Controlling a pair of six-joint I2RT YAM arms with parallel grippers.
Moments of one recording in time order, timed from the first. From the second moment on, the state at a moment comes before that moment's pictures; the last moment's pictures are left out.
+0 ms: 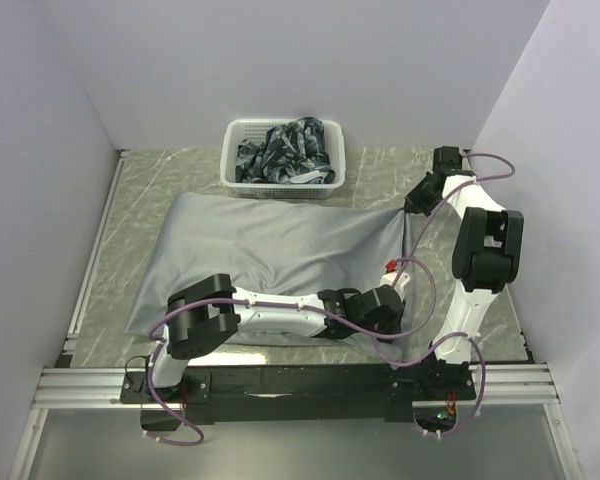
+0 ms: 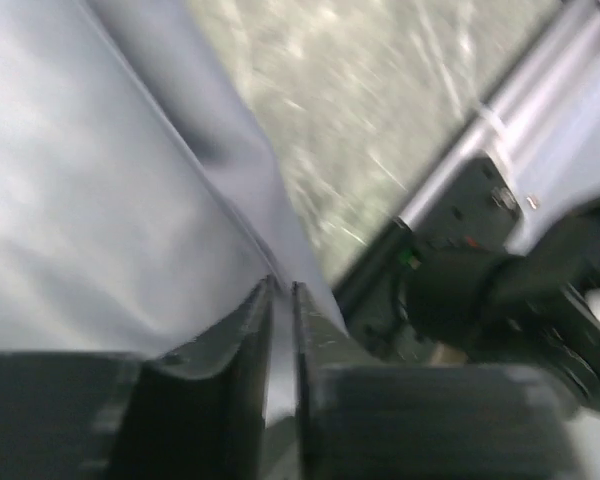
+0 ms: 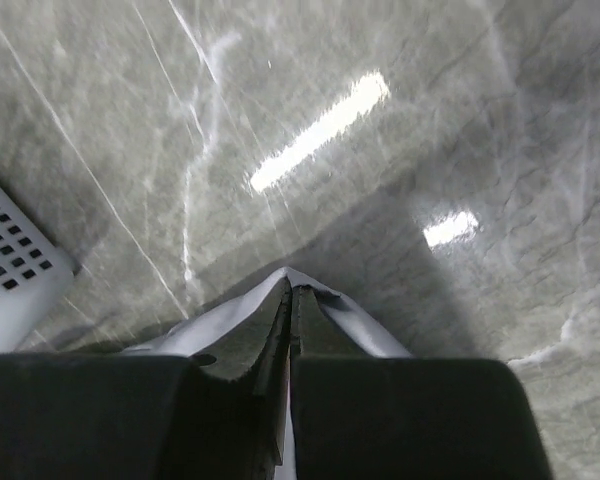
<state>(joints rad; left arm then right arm) -1.36 1.99 1.41 -0.07 -0.13 -0.71 -0.11 2.00 1.51 -0.55 -0.13 0.71</state>
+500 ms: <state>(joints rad) -1.39 1.95 1.34 -0.11 -0.10 -0.74 -0.16 2.00 1.51 -0.52 -0.14 0.69</state>
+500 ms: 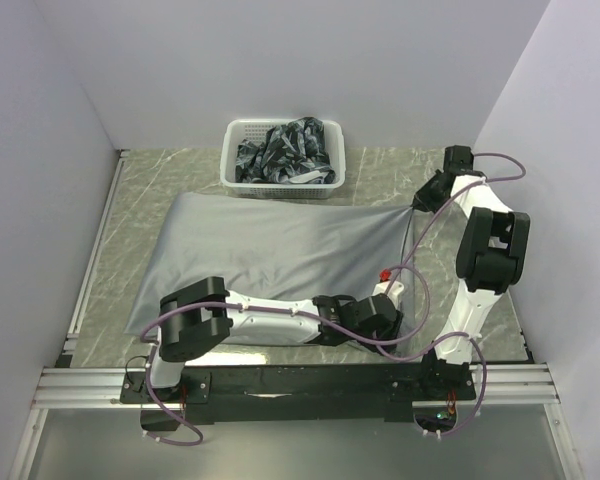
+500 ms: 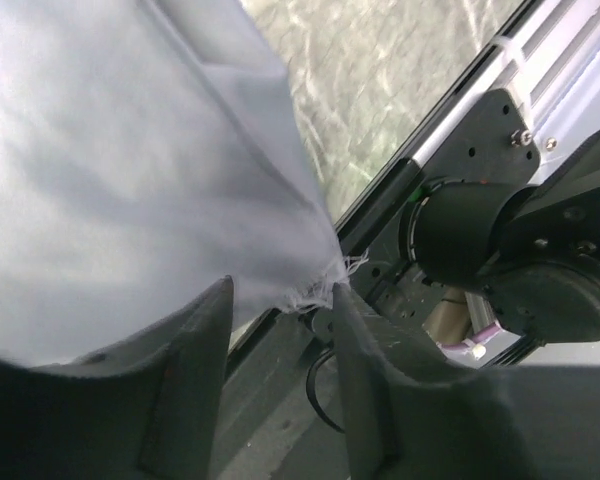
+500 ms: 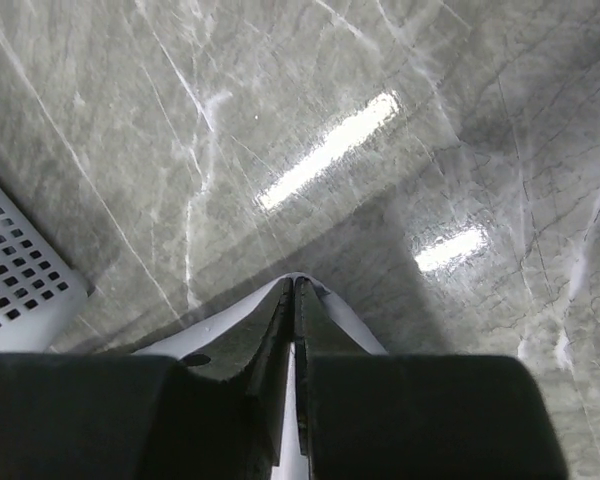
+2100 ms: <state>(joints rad) -1.11 1.30 1.16 -0.41 -0.40 -0.80 0.08 1.26 1.10 -0.44 -0.29 0.66</state>
